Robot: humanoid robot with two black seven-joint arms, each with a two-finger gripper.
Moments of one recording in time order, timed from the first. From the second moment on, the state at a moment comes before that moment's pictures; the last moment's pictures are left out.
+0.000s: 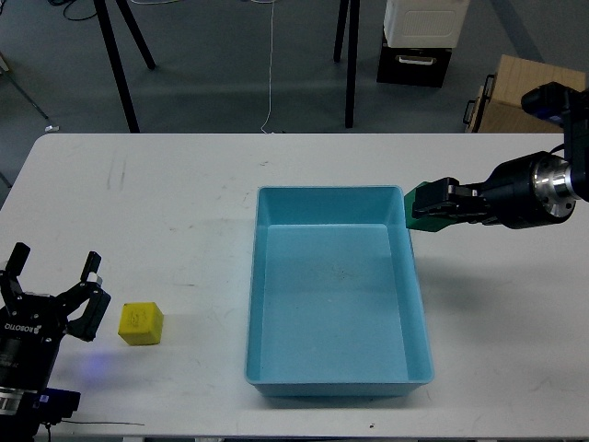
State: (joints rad) left arm 0.41 -0.04 -1.70 -1.62 -0.34 -0.49 0.42; right arm 1.36 -0.86 0.03 1.68 -0.63 0.49 -0.47
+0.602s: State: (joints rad) left arm 0.41 -0.04 -1.70 -1.59 -0.34 -0.49 0.42; right arm 1.43 -0.28 -0.29 1.38 -0.65 0.49 -0.49
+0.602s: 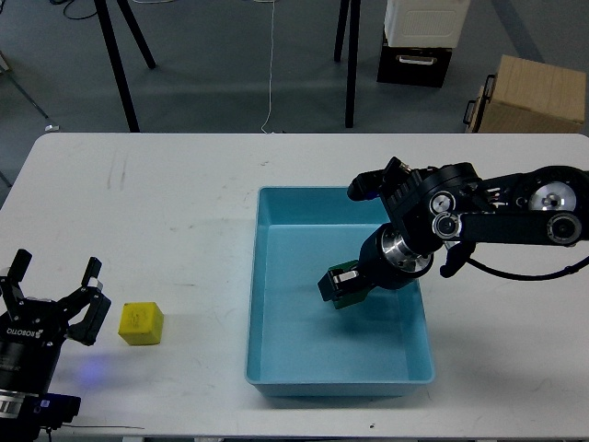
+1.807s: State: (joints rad) left arm 0.41 -0.04 -1.70 -1.59 -0.34 -0.49 0.42; right arm 1.43 -0.28 -0.18 1.32 -0.64 0.49 -0.48
